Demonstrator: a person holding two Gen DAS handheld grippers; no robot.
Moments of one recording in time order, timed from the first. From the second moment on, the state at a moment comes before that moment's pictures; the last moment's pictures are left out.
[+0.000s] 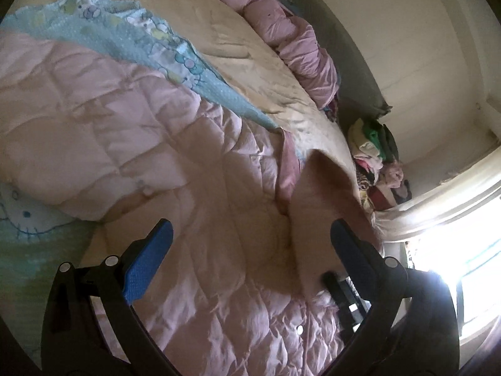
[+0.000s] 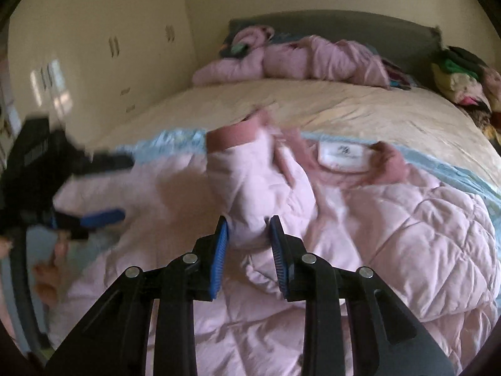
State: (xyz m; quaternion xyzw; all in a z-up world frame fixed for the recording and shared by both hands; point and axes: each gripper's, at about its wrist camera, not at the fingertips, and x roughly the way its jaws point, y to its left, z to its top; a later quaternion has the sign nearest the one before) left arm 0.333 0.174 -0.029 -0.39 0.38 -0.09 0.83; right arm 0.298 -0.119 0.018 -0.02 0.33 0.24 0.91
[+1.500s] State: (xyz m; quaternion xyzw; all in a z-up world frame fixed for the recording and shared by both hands) left arm 0.350 0.127 -0.062 -0.22 0.43 -0.06 0.87; right arm 0.345 -0.314 -0.017 0.06 0.44 0.03 0.90
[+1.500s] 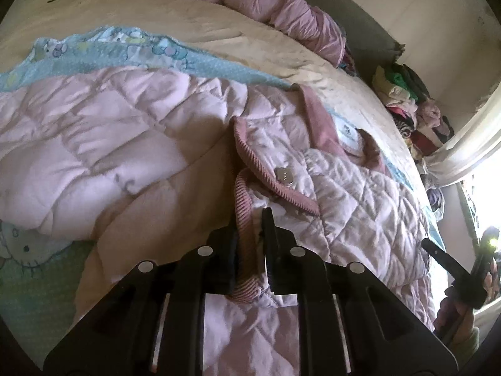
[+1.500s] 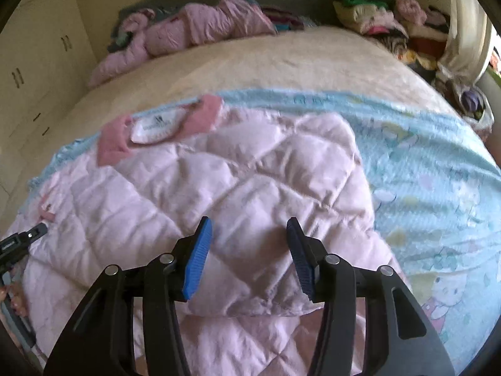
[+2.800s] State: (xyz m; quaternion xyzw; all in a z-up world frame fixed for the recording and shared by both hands) left arm 0.307 0.149 -0.009 -0.18 0.40 0.01 0.90; right arm 0.305 -0.264 0.030 0.09 0.39 0.10 0.91
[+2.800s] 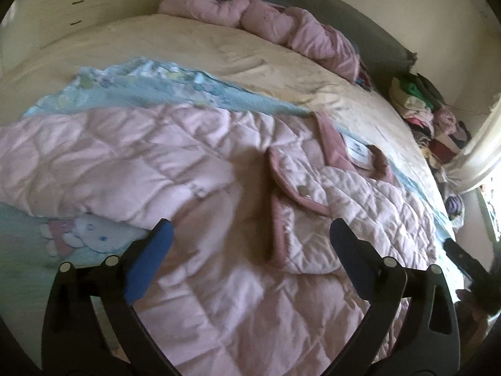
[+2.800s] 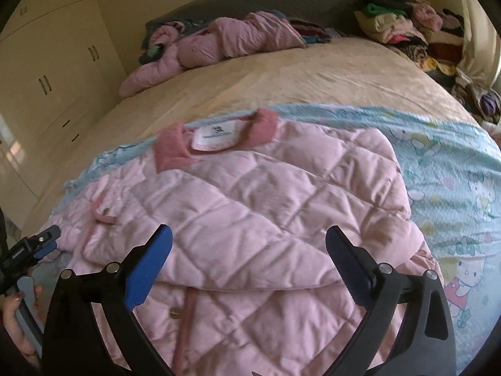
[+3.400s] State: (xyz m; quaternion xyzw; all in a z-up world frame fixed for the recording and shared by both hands) left arm 0.282 0.214 0.022 -0.18 0.36 0.11 0.91; right arm 0.289 -0.198 0.096 0.10 0.36 0.14 0.92
